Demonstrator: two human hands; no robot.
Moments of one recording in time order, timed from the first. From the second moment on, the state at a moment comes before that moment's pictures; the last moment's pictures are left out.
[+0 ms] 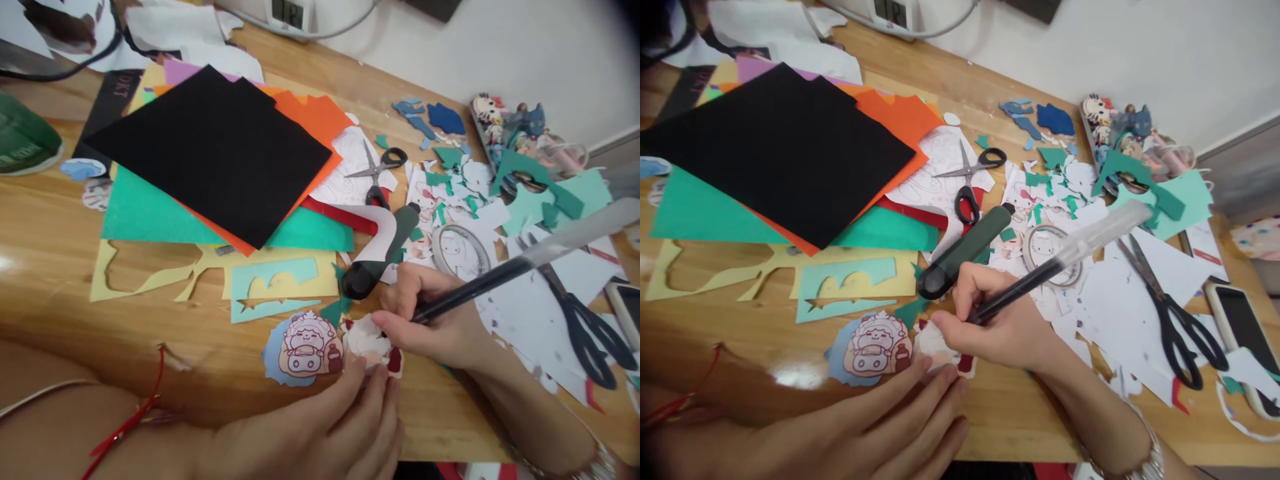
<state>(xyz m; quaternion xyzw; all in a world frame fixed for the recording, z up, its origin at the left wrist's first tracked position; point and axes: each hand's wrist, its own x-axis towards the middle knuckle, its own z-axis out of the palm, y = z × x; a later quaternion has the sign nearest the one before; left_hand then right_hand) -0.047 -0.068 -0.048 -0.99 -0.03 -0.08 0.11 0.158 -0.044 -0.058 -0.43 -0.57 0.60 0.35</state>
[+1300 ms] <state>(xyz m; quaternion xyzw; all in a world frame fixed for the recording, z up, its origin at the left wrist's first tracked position) -0.043 -0.077 -0.059 -0.99 -0.02 -0.12 0.02 0.147 -0.038 -0.052 -0.40 -0.79 0.38 0.28</state>
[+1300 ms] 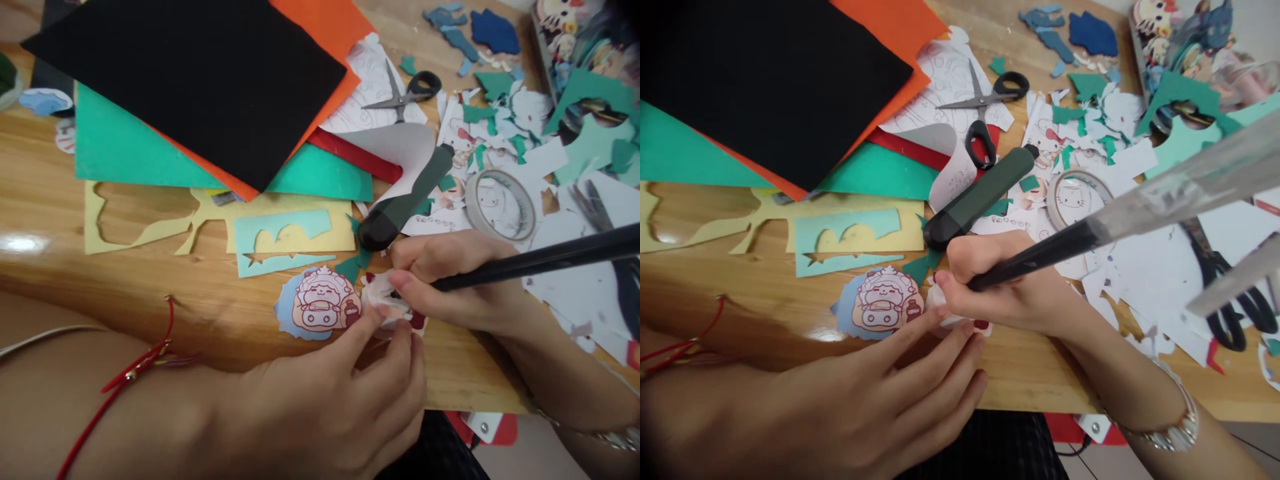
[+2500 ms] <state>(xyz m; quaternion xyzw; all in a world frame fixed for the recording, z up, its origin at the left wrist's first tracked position) -0.044 -0.075 -0.058 -0.99 -0.01 -0.11 0.02 0.150 -0.040 -0.054 -0.41 -0.76 0.42 0.28</state>
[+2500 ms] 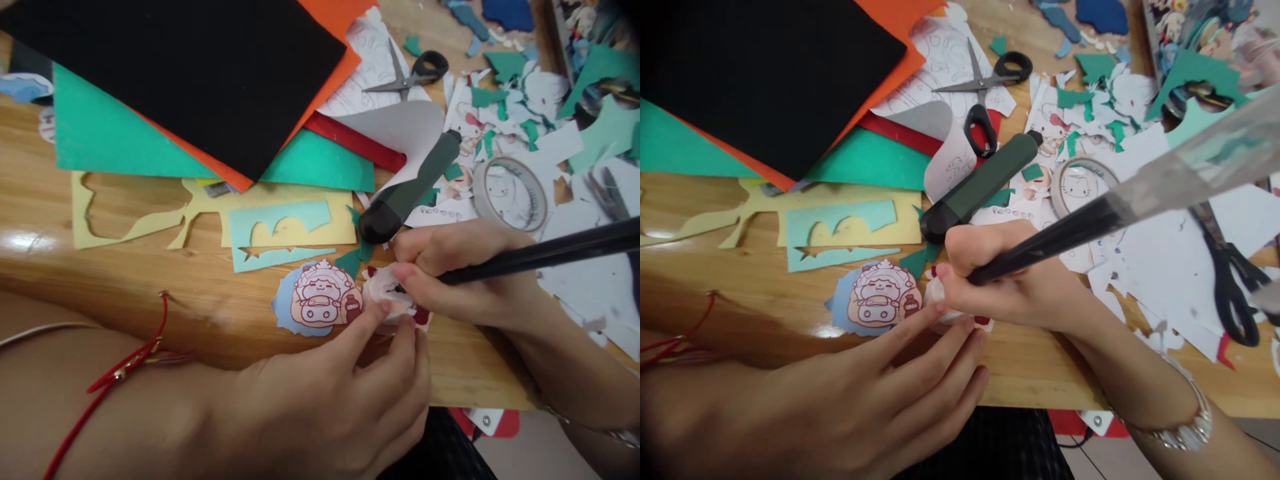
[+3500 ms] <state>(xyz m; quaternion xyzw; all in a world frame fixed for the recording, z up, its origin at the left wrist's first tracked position) -0.043 -0.073 -0.059 -0.99 0.00 -0.12 0.01 0.153 -0.039 -0.059 -0.38 -0.74 0.46 0.32</state>
